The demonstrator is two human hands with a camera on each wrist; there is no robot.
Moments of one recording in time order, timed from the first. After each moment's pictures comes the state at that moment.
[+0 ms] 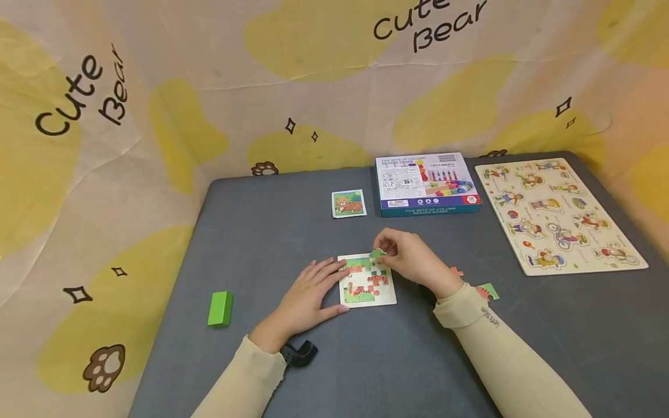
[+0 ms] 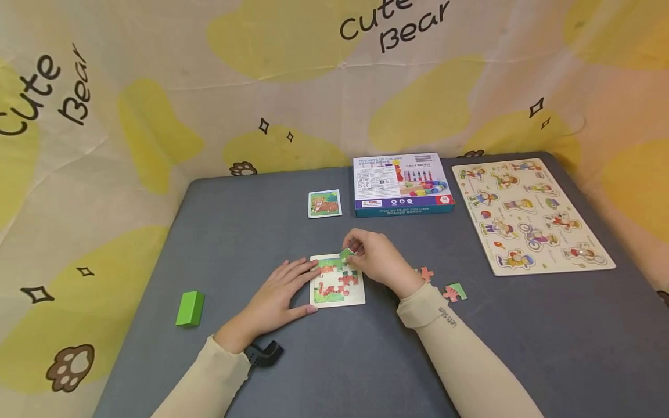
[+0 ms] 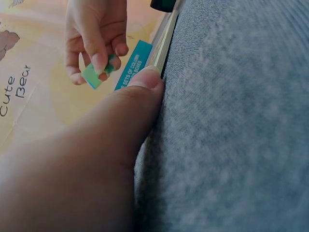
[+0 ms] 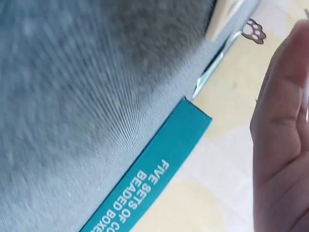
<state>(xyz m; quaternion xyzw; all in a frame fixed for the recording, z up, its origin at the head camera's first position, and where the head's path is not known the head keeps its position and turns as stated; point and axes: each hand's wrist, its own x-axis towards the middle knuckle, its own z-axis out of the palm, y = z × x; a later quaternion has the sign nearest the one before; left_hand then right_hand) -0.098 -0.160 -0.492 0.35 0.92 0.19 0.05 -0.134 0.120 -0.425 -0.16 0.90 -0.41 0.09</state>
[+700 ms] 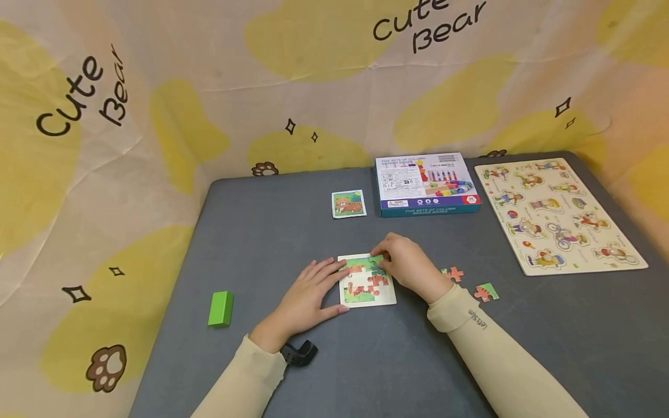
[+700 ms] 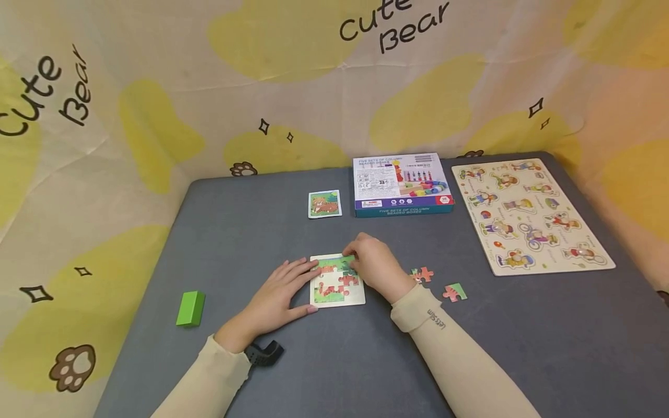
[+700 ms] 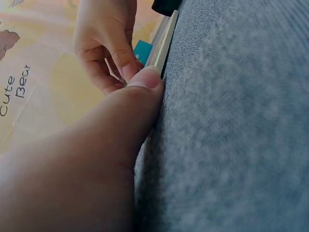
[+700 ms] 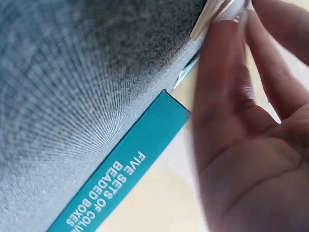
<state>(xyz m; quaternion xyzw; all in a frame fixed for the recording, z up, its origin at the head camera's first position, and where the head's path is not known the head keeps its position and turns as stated) -0.099 -0.160 -0.492 0.35 0.92 0.18 0.05 -0.134 0.110 -0.440 -0.16 0.94 -0.30 0.08</state>
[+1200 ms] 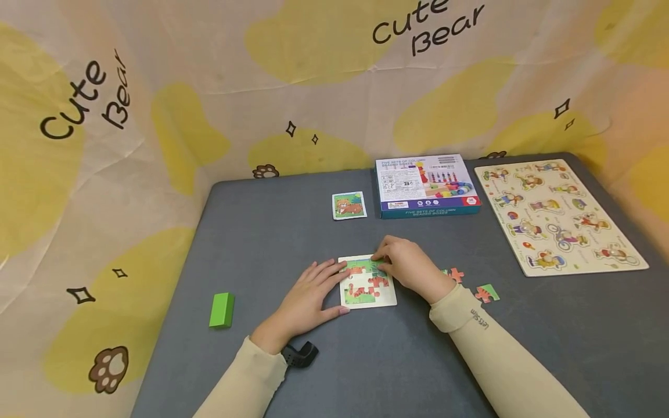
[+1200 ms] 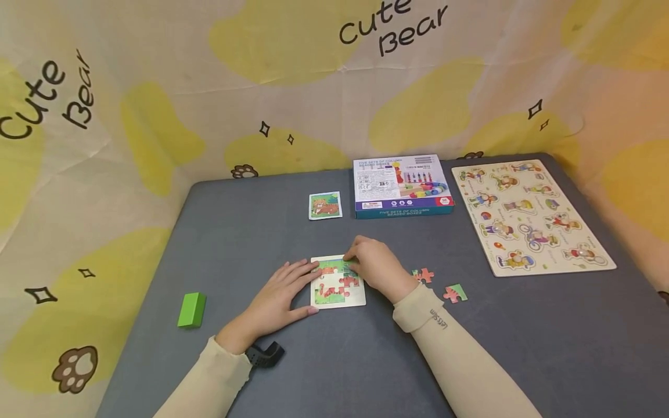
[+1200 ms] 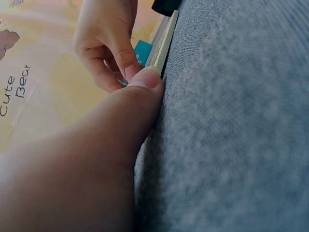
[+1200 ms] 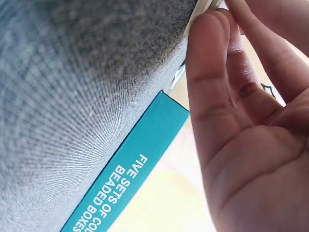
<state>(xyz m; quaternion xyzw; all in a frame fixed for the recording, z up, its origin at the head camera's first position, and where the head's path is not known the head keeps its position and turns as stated) -0.099 -0.160 -0.493 0.35 0.92 0.17 0.05 -0.134 0.112 -0.443 -0.21 0.94 -0.25 0.07</state>
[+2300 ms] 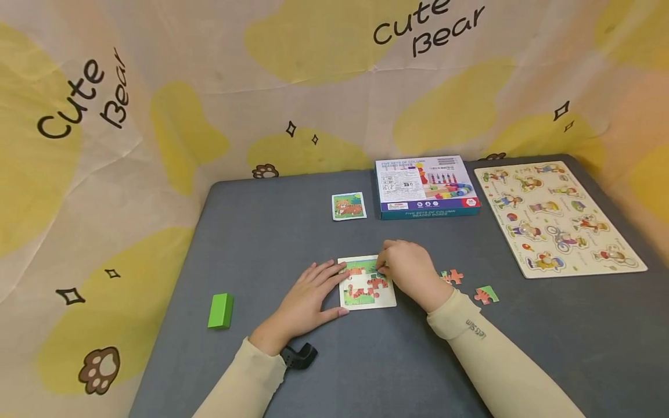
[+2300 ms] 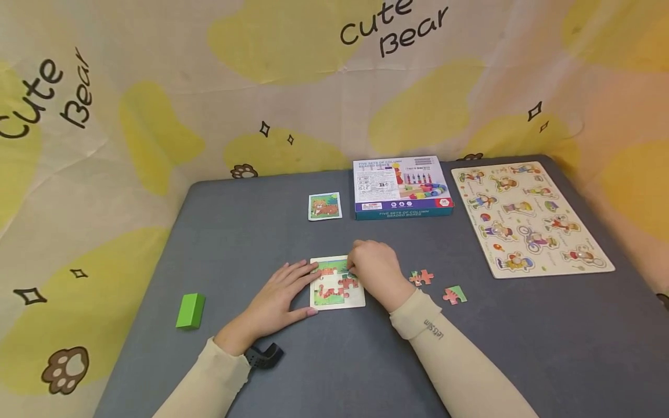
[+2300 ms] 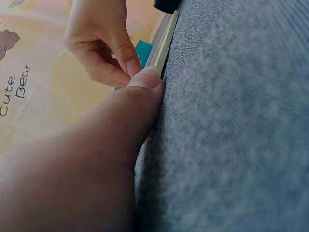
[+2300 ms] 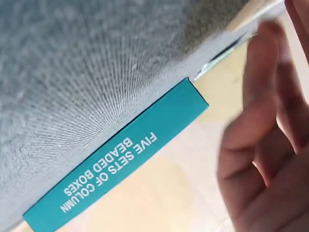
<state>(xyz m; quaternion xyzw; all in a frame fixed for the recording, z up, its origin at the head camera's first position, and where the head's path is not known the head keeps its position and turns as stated) -0.100 -0.161 -0.494 0.35 0.92 0.17 0.04 -0.121 0.106 -0.433 -0.22 0.97 -0.13 -0.02</state>
